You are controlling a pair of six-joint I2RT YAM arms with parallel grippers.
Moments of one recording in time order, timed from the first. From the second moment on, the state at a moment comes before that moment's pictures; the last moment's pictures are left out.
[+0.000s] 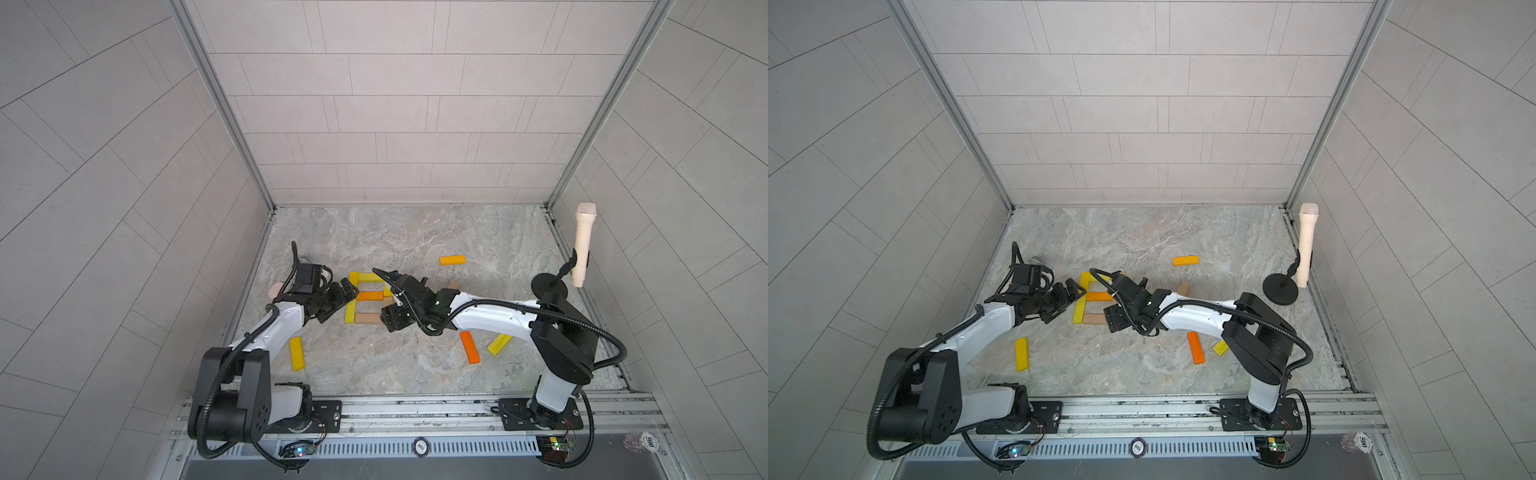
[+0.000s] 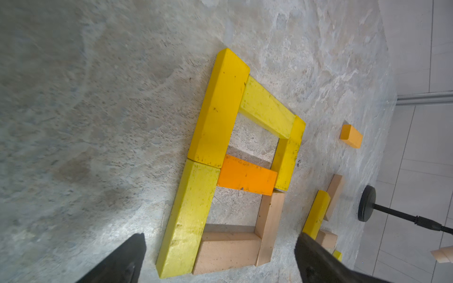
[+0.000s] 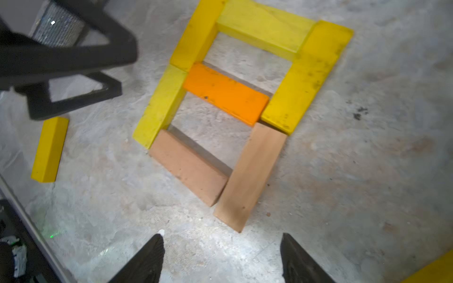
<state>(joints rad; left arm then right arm) -0.07 1.30 0.62 -0.32 0.40 -0.63 0.92 1.76 1.11 -0.25 -0.02 0.57</state>
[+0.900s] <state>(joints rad) -0.17 1.41 0.68 -0.36 0.38 -0.52 0.92 1.87 1.08 -0.05 -0.12 0.84</state>
